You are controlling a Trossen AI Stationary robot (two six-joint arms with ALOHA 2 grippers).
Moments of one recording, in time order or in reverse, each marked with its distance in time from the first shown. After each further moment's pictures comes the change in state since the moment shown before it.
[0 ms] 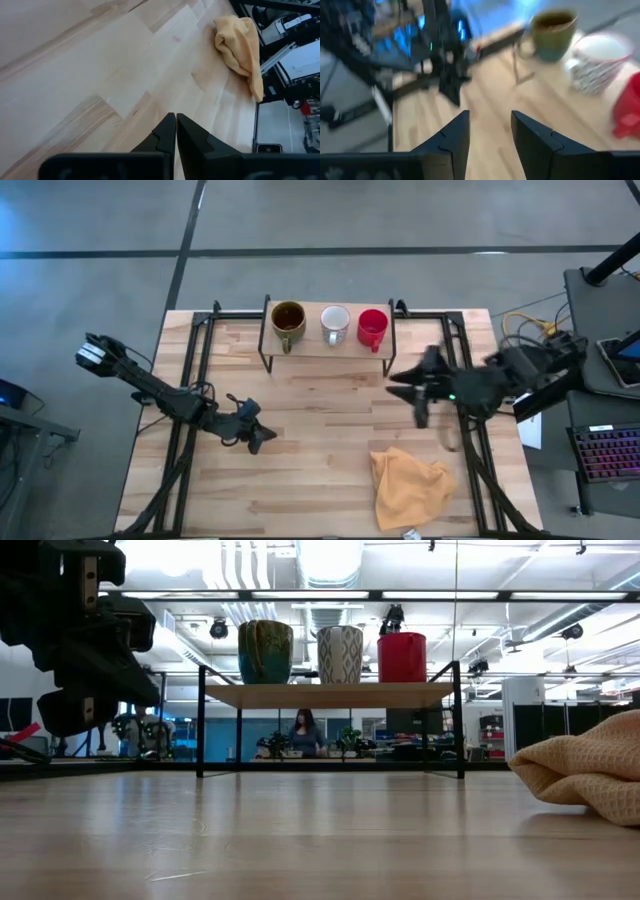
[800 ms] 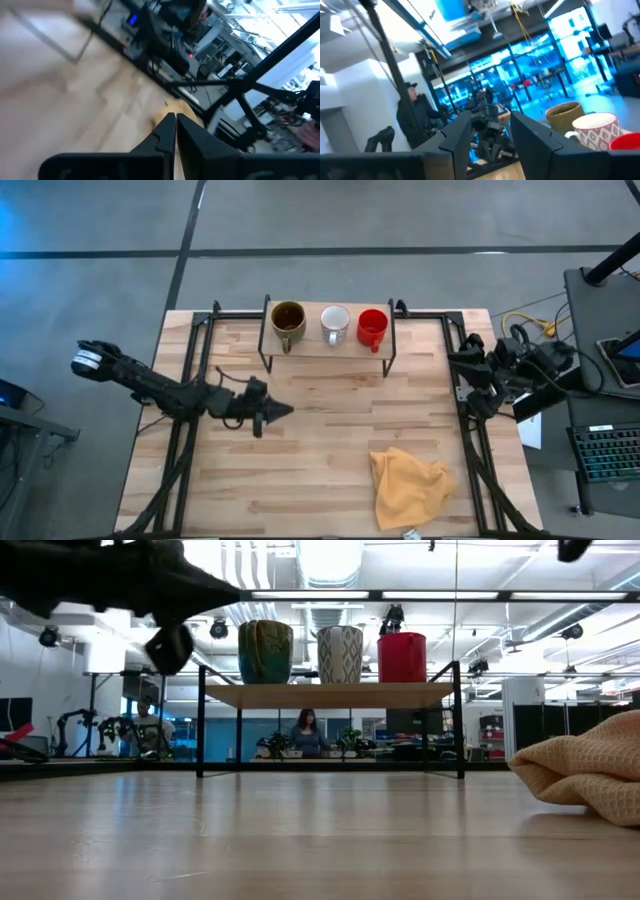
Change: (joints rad) left arm 0.186 0.000 0.003 0.511 0.032 0.427; right arm 0.086 -1.023 -0.957 0.883 0.004 -0.462
